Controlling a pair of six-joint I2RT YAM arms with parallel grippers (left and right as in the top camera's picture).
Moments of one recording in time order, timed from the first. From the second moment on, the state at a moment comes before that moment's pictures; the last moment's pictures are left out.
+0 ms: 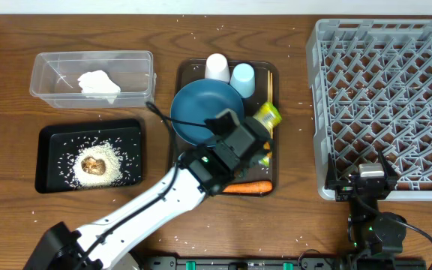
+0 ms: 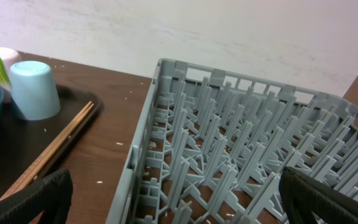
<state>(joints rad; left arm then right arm) -0.84 1.46 1.06 -0.50 -0.13 -1.33 -0.02 0.01 0.01 -0.07 -0.02 -0.18</state>
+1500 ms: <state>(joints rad) 0.05 1.60 1.05 -0.16 -0.04 -0.95 -0.02 0.01 0.01 -0.07 -0.02 -0.18</state>
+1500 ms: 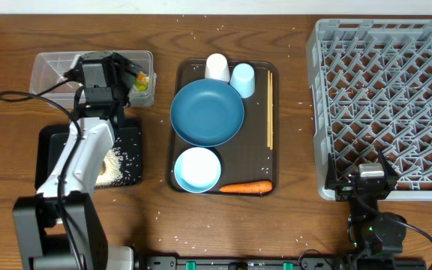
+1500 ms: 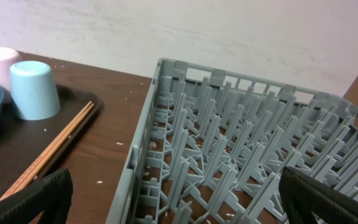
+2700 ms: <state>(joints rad) -0.97 1.52 1.05 -0.76 0.12 0.05 -0.02 0.01 0.01 -0.07 -0.02 -0.18</state>
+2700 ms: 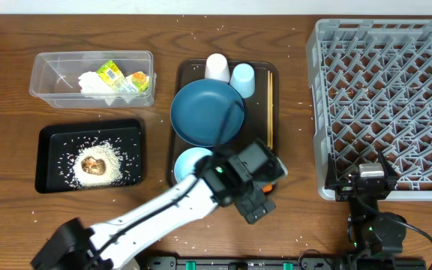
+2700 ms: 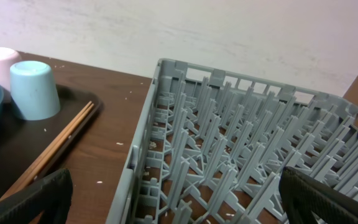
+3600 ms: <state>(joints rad) -0.99 1.75 1.05 -0.62 -0.11 0.33 -0.02 0.01 0.01 -0.07 -0.02 -0.18</state>
